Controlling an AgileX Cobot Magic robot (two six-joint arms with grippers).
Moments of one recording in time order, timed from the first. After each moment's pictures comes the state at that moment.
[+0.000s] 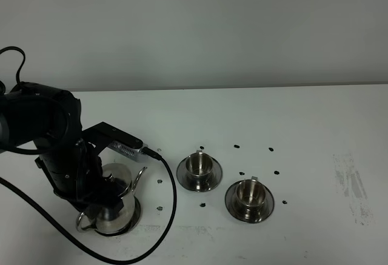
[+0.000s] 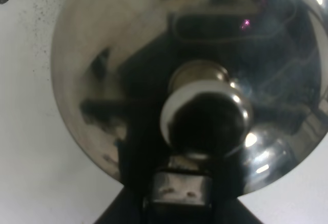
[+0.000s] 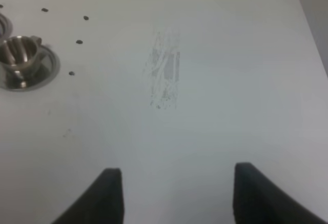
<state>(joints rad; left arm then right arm) -0.35 1.85 -1.22 0.02 0.91 0.25 -0.02 0.00 -0.50 0.03 1.11 -0.16</state>
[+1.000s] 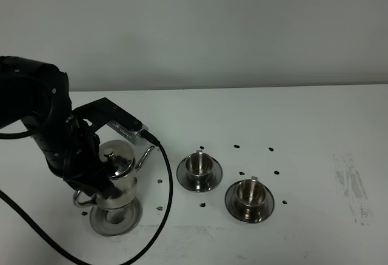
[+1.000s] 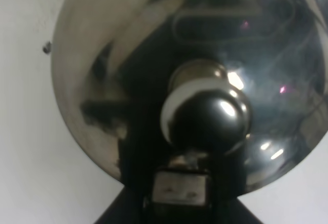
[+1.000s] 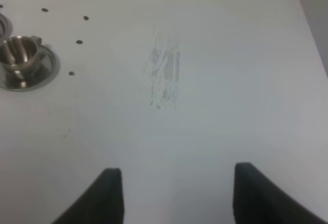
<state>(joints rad) -0.35 1.78 -1.31 0.02 0.97 0.44 -0.02 0.00 -0.50 0.03 1.11 -0.16</state>
